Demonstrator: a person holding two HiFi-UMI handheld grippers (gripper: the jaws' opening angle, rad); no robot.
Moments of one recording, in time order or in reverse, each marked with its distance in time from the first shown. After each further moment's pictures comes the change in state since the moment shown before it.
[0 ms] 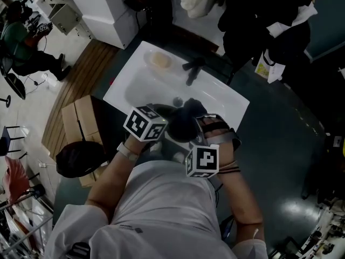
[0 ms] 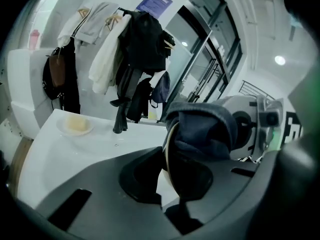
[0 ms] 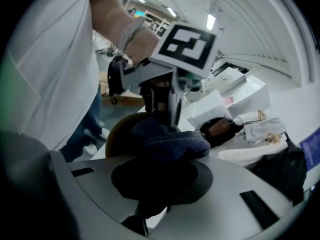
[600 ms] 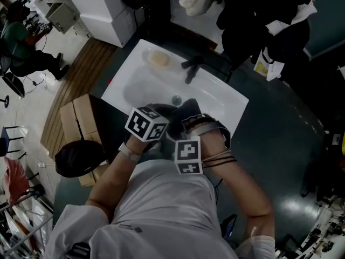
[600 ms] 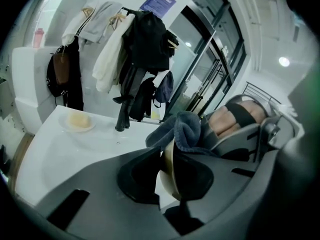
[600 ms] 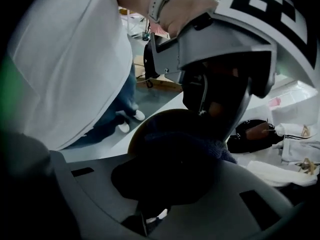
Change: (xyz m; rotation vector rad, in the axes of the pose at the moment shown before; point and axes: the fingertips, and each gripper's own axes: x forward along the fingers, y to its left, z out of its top) left arm 0.006 0.003 -0.005 -0.031 -0.005 0.031; right arm 0.024 0.064 -0.007 -0.240 0.164 0.388
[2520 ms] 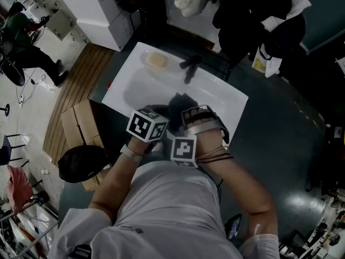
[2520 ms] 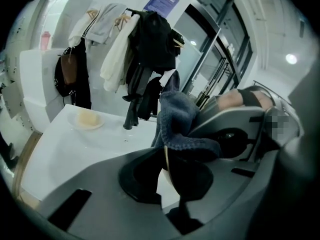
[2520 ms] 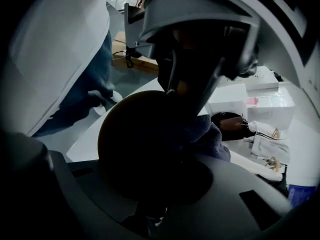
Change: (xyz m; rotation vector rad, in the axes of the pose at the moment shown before) left arm -0.002 0.018 -0.008 -0.025 0.005 0.075; right arm 0.005 -0.047 -0.024 -0.020 0.218 -0.270
